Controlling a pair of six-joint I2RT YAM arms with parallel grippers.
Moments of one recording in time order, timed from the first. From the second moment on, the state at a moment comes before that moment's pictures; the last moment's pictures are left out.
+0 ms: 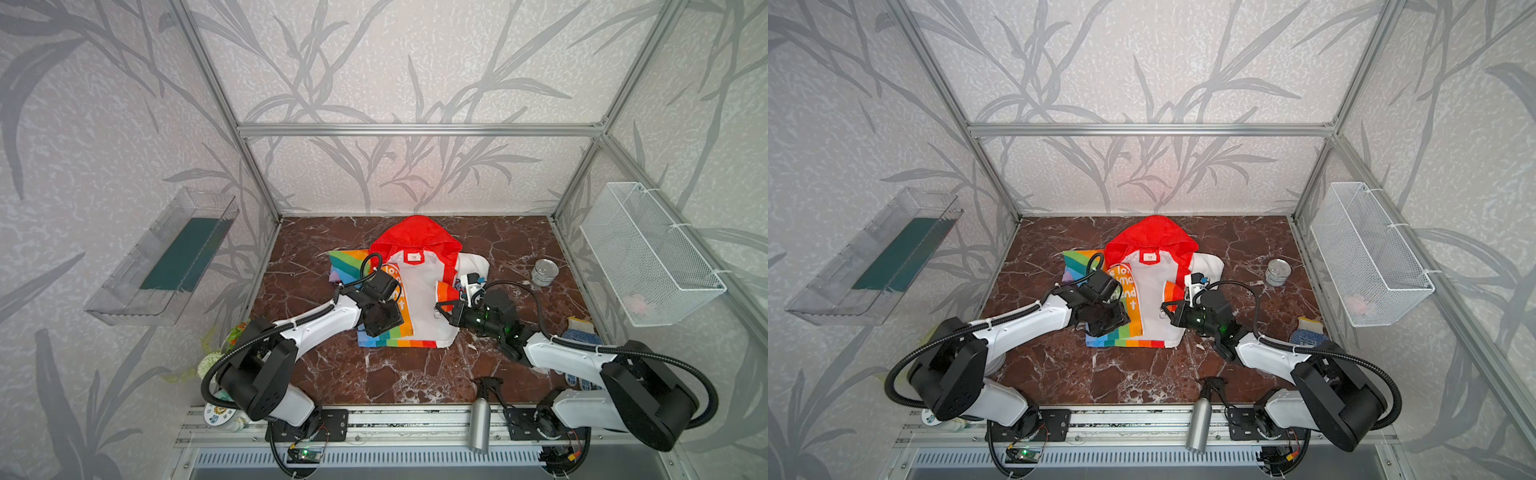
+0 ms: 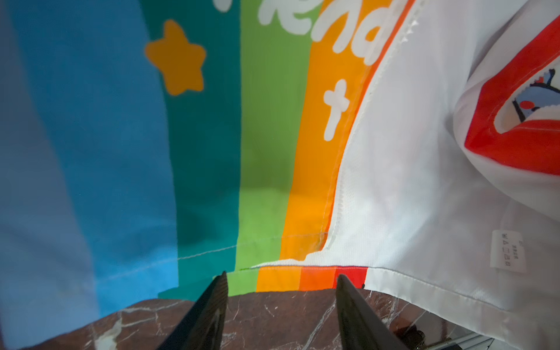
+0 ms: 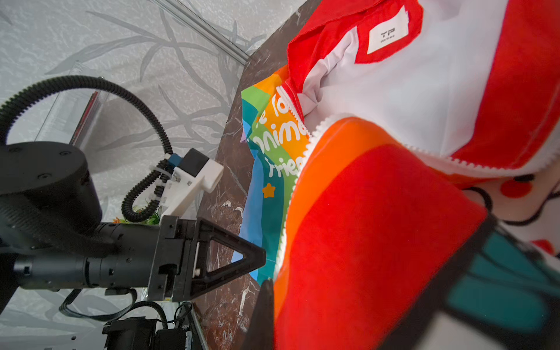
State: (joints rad) left arm -0.61 1.47 0.88 -0.58 0.11 -1.02; right arm 0.61 1.33 0.43 0.55 -0.34 0.87
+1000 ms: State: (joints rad) left arm -0.59 1.17 0.47 -0.33 -0.02 -1.35; right arm 0.61 1.32 0.43 0.59 -0.39 0.88
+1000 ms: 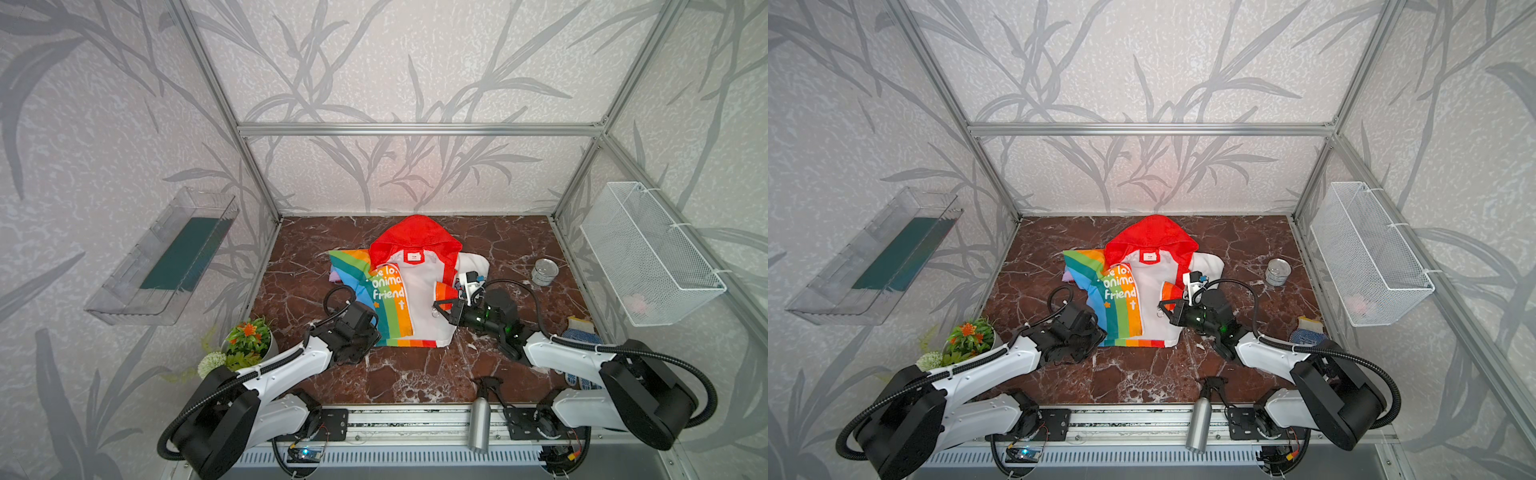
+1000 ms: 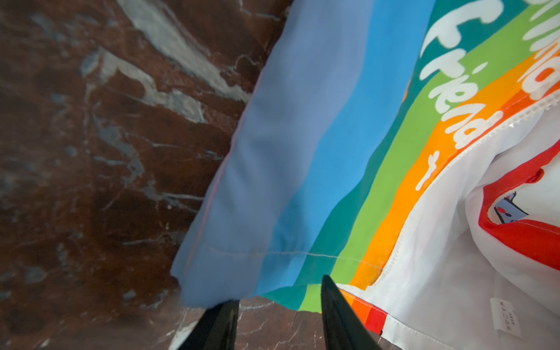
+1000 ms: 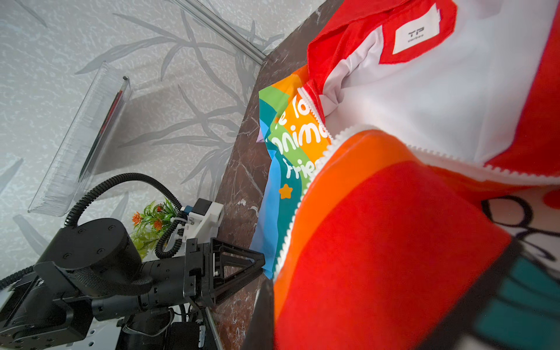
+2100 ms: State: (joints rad) left arm -0.18 0.91 0.34 -0.34 0.16 -1.34; right arm 0.81 1.88 0.51 1.05 -0.33 1.06
